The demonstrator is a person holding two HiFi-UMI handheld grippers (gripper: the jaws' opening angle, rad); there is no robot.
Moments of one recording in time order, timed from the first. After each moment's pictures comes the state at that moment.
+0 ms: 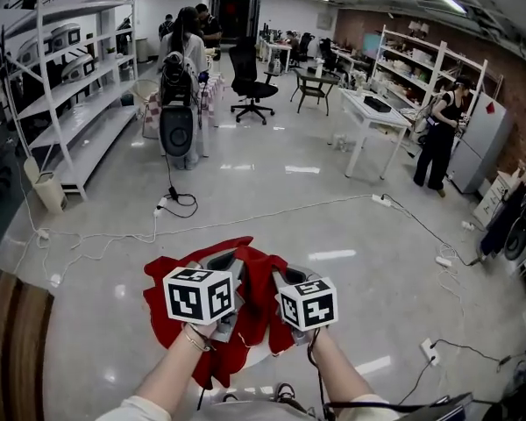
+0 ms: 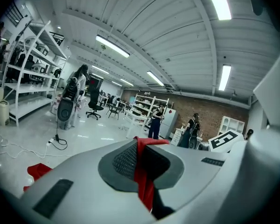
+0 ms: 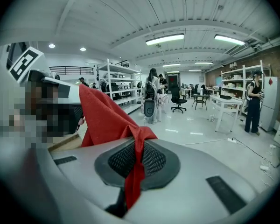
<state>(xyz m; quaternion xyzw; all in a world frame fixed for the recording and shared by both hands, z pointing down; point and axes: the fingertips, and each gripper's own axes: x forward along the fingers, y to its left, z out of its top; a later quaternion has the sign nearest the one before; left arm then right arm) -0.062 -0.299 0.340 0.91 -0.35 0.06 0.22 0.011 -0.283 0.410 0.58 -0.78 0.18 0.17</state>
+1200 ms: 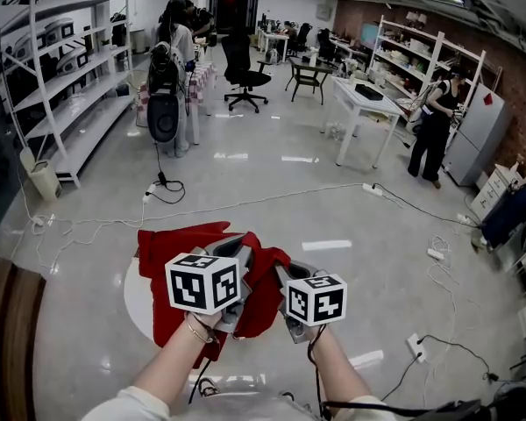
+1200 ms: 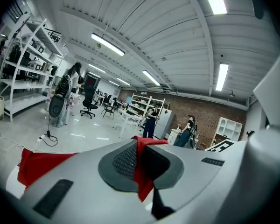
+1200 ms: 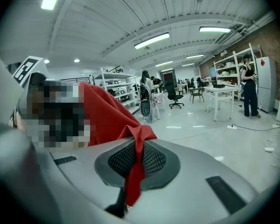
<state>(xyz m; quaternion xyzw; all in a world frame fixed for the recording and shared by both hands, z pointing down) 0.059 -0.246 0.323 0.92 -0.33 0.06 0.22 0.119 -0.223 0.409 0.58 -0.78 0.23 0.11</state>
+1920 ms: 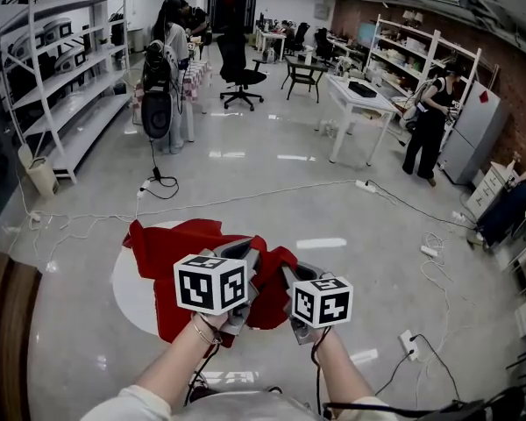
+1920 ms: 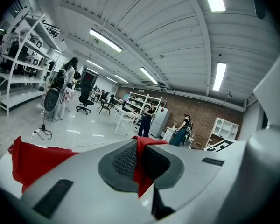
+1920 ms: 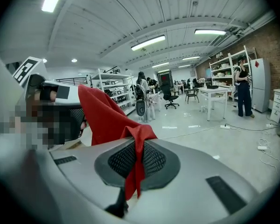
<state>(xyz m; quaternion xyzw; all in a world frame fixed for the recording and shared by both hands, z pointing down) 0.117 -0.197 0.335 0.92 -0.31 0.06 0.24 0.178 -0.175 0.415 0.59 -0.76 0.23 0.11</state>
